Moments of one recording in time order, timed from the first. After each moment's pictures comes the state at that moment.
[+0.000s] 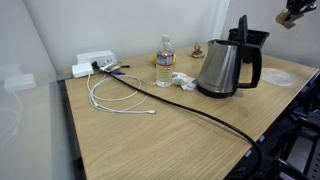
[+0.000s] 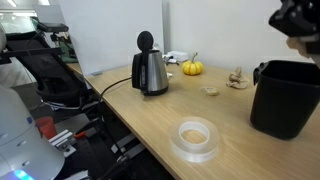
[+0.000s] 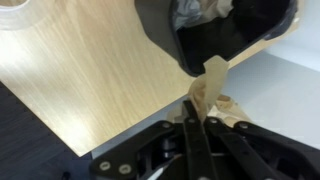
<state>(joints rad) -0.29 -0.14 -0.45 -2.36 -0.24 2.73 1.41</state>
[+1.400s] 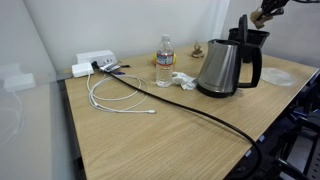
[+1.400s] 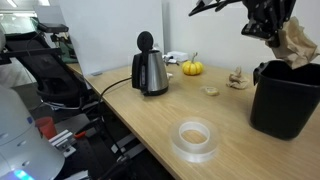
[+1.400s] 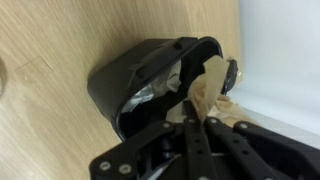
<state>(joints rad) -0.27 -0.04 -0.28 -2.37 0.34 2.95 1.09</state>
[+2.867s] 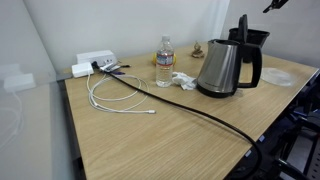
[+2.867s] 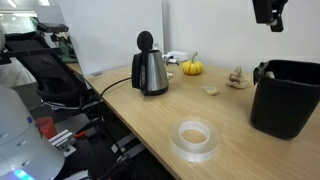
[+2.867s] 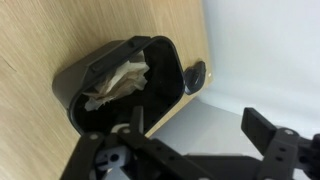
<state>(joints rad) -0.27 -0.05 -0.28 -2.27 0.47 2.90 0.97</state>
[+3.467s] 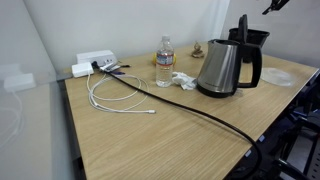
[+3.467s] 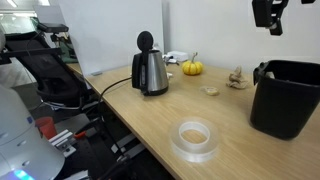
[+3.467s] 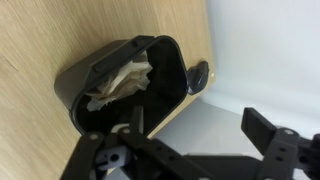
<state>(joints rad) -0.27 -0.04 -0.28 -2.26 0.47 2.91 0.97</state>
